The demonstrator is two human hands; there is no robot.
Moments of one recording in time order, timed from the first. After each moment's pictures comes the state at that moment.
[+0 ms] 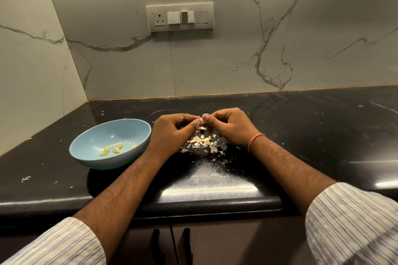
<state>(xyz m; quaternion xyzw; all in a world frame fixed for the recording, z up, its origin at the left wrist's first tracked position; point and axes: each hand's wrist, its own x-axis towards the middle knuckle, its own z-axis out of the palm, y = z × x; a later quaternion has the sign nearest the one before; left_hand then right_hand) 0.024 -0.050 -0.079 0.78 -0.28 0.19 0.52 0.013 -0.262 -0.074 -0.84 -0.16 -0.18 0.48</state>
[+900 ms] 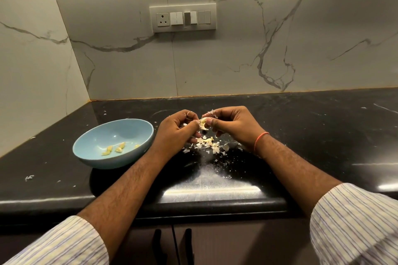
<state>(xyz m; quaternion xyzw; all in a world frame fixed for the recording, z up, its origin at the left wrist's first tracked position) 0.027 -0.051 -0.080 0.77 -0.25 0.10 0.57 0.010 -0.267 -0.070 -0.76 -0.21 -0.13 0.60</state>
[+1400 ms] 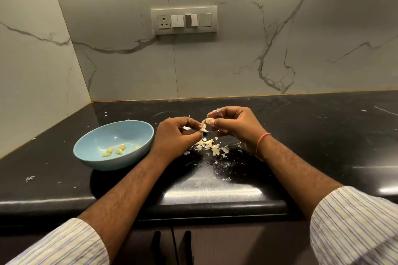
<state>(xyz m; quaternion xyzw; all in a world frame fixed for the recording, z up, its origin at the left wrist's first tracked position) 0.024 -0.052 -0.083 0.82 -0.26 0.17 0.49 0.007 -0.267 -0.066 -0.72 -0.14 -0.11 0.68</state>
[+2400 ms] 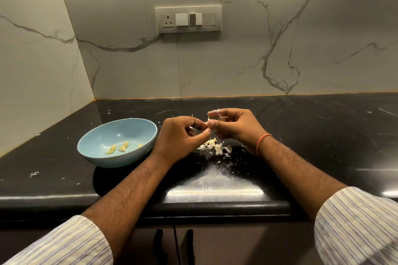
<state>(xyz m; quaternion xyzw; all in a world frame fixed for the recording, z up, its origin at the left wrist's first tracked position) 0.020 -0.051 -0.082 0.80 -0.33 0.28 0.42 0.009 -0.262 -0.070 -0.73 -0.13 -0.08 0.67</state>
